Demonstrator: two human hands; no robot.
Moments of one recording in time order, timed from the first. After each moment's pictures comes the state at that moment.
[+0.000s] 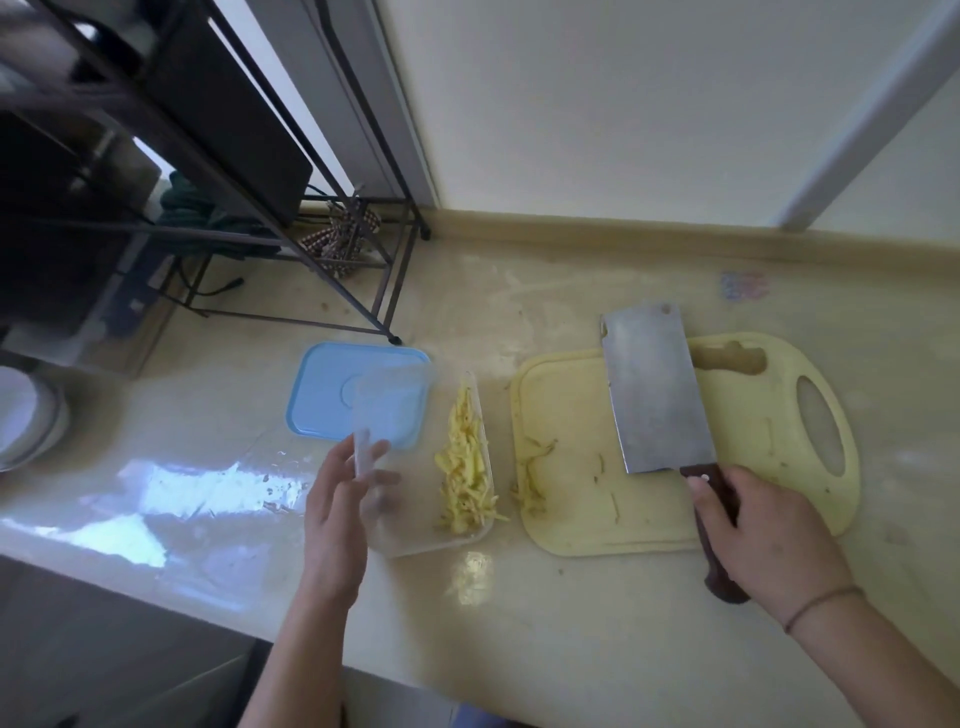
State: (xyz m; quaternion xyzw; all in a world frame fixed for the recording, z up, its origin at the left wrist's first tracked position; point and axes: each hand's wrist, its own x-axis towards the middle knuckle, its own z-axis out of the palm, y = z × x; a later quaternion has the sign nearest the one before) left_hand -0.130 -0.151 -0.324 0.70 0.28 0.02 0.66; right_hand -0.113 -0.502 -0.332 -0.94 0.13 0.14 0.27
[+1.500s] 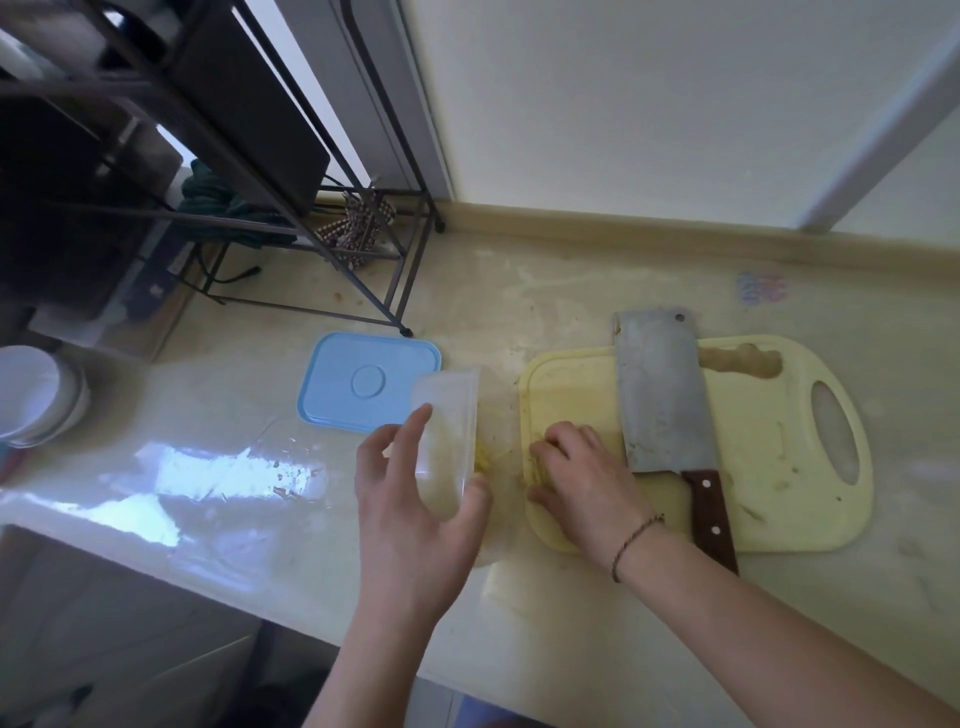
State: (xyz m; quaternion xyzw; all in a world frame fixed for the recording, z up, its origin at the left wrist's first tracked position) left_hand -0.138 -0.224 -0.272 0.89 0.22 0.02 0.40; right_hand -0.076 -0.386 -0.341 -0.93 -0.21 0.22 0.19
